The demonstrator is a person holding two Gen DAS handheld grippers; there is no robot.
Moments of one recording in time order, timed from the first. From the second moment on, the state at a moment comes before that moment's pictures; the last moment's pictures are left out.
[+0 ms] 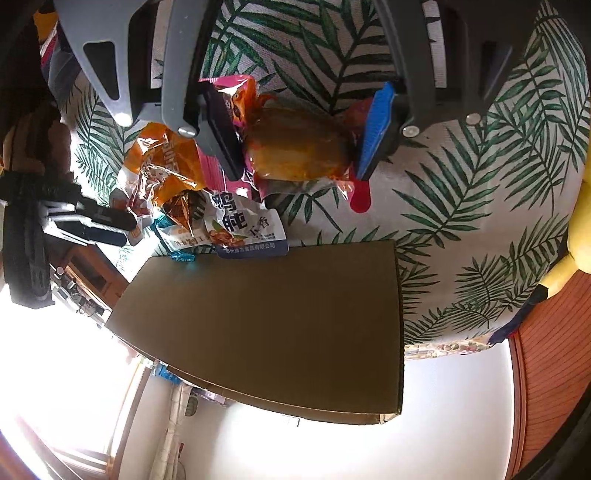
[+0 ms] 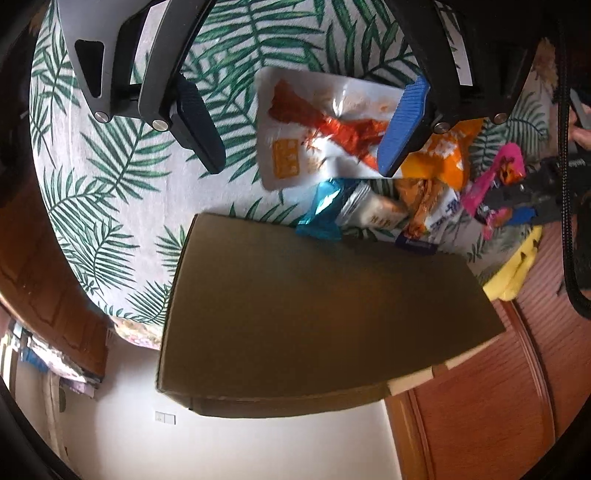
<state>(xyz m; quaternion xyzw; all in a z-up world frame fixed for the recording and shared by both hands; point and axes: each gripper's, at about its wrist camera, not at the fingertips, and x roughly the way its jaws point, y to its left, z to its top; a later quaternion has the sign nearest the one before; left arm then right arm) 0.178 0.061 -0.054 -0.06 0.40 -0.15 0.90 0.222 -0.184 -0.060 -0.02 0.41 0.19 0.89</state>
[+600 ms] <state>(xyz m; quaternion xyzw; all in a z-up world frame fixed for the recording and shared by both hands) 0.180 0.058 -0.056 -0.06 0.40 -0.15 0.90 0.249 -0.194 -0.064 0.00 0.48 0.26 0.84</state>
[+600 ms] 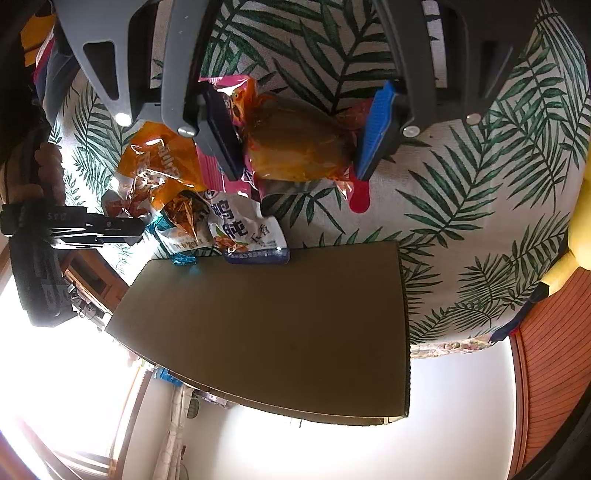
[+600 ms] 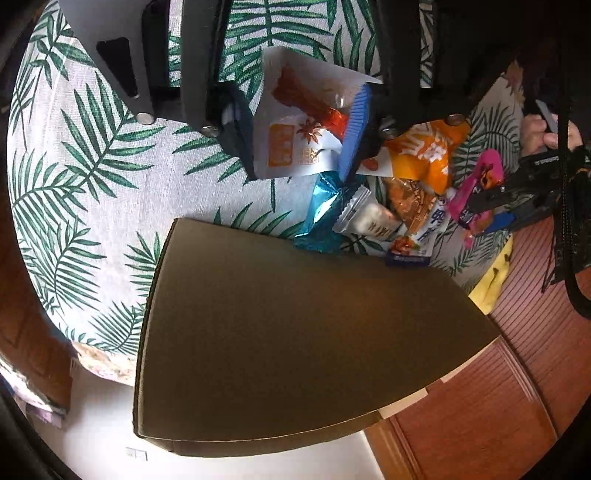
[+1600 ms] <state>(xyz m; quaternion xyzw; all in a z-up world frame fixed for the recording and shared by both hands) 0.154 0.058 0.000 -0.06 0.34 -0.15 0.93 0.159 -0.166 0.035 -0.11 0.34 0.26 0.90</state>
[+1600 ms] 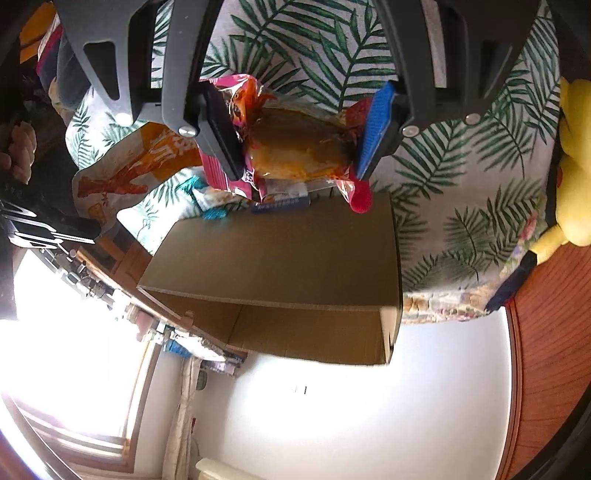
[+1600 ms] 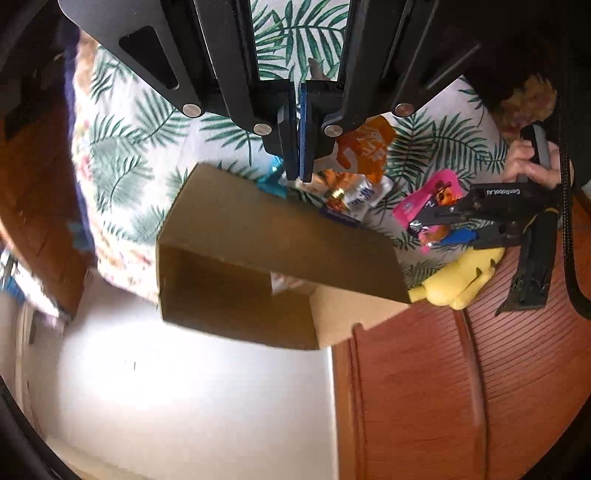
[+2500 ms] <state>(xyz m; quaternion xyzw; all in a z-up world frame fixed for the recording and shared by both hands) 0.192 0.057 0.111 -0.02 0.24 -0.15 0.96 0.157 -0.122 0.155 -0.23 0.23 0.24 0.91</state>
